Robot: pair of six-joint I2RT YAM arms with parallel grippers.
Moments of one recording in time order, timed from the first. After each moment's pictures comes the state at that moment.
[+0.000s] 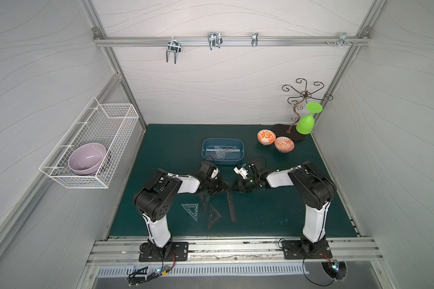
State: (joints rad) left arm -0.53 1.80 0.78 0.08 0.57 -0.95; right arm 0.60 1.94 0.87 0.13 -0.83 0.55
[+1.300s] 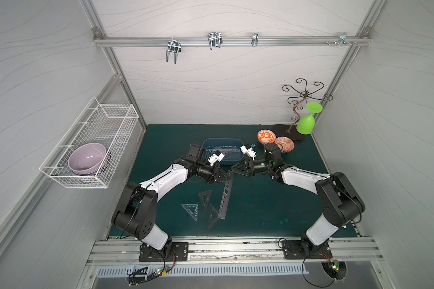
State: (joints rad) left arm -0.39 1.56 0.99 -0.37 1.11 -0.54; right arm 0.52 1.66 0.88 0.40 -1.13 0.90
